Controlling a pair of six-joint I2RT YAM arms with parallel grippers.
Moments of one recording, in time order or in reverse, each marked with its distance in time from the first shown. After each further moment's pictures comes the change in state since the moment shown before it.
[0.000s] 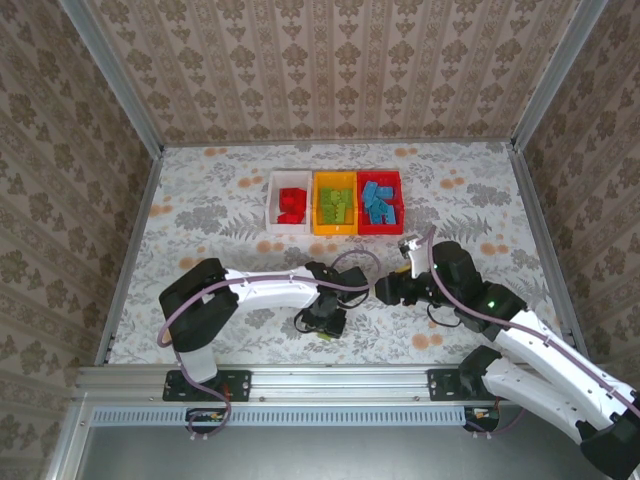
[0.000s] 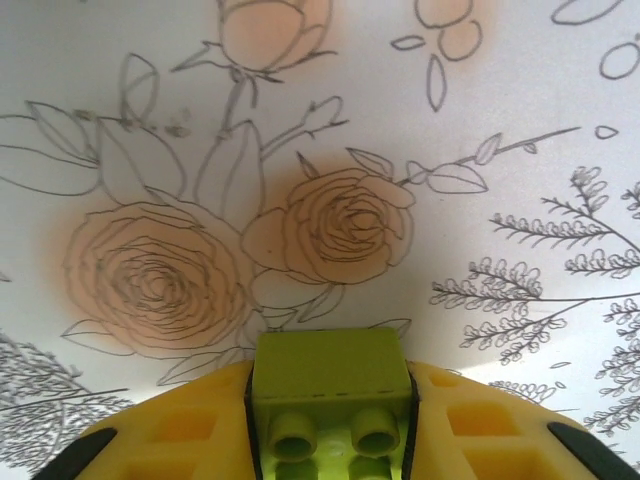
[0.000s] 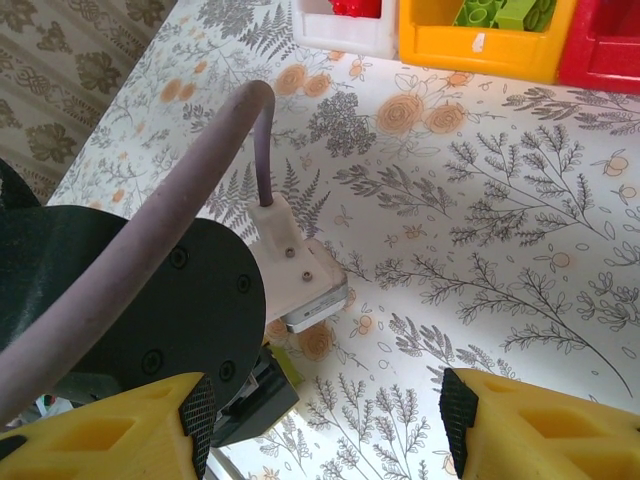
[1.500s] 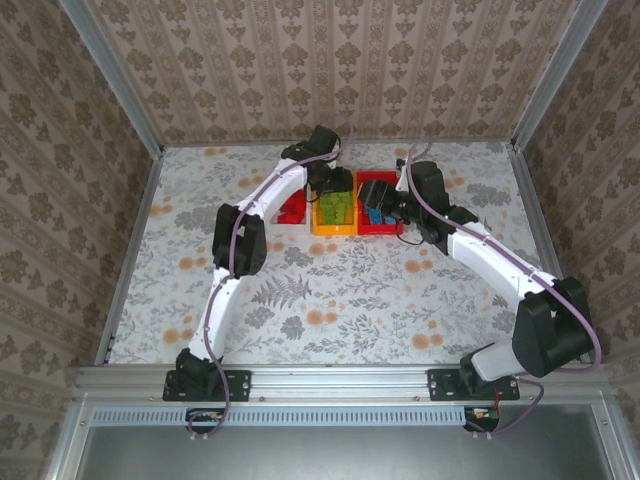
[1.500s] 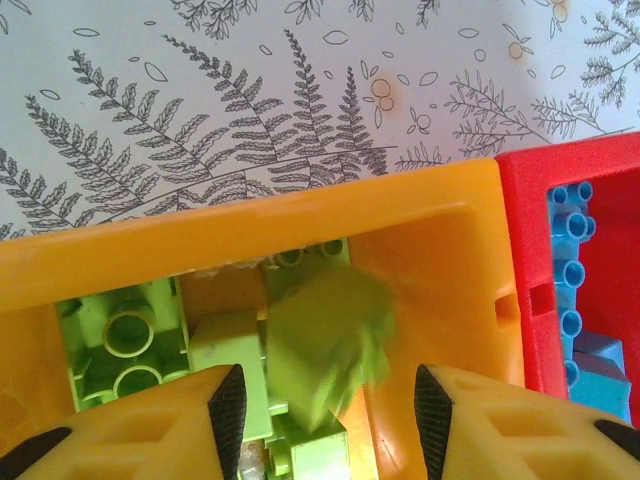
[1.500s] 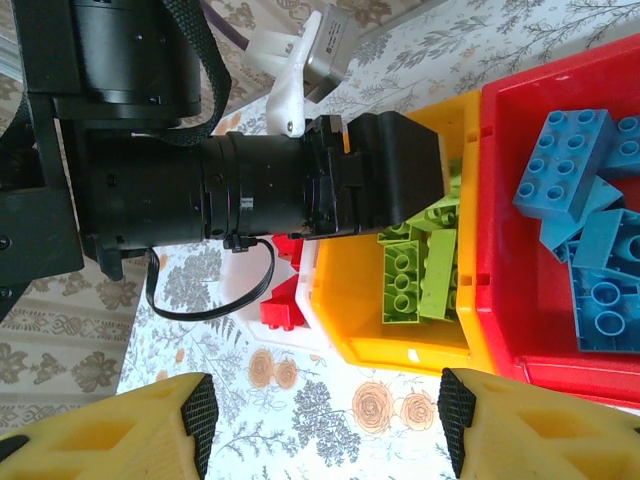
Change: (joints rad) left arm 0.606 0.729 1.255 0.013 0.151 0.339; right arm -0.237 0.684 0.430 0.357 0.027 0.302
